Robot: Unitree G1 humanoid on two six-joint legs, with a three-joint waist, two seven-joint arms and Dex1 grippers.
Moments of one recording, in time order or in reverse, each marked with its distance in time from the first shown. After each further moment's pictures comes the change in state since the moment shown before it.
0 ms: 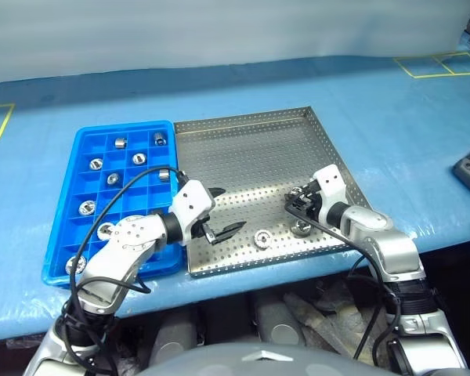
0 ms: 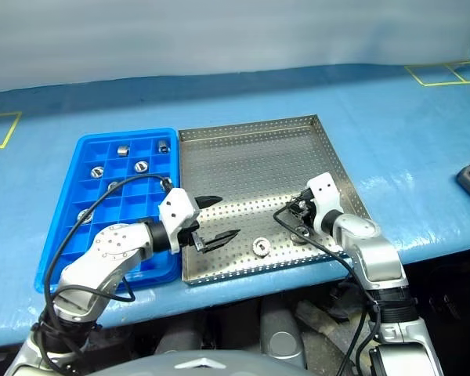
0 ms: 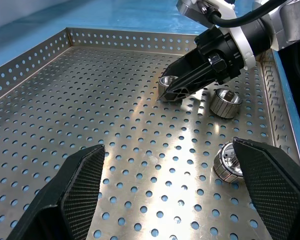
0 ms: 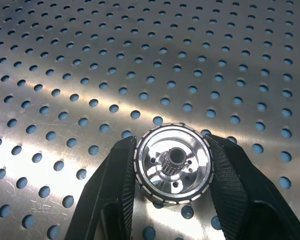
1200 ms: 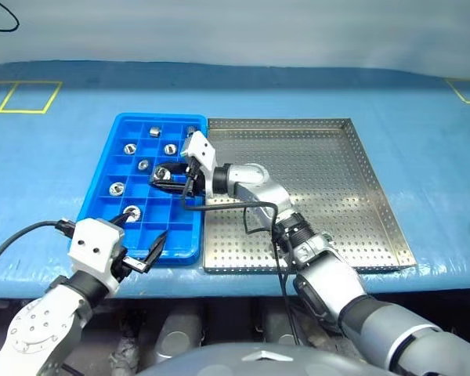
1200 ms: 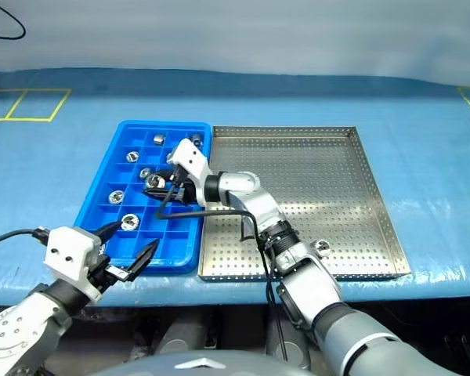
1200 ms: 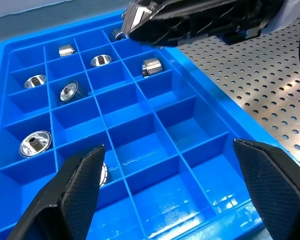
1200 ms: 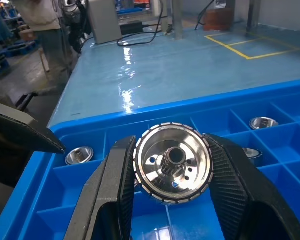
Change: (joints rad) left arm 0.676 0.048 0.486 -0.468 -0.217 0.052 0.399; right arm -0.580 0.541 0.306 0.656 -0.020 -0.460 0.407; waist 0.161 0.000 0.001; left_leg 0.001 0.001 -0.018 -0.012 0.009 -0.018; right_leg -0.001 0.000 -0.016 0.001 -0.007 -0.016
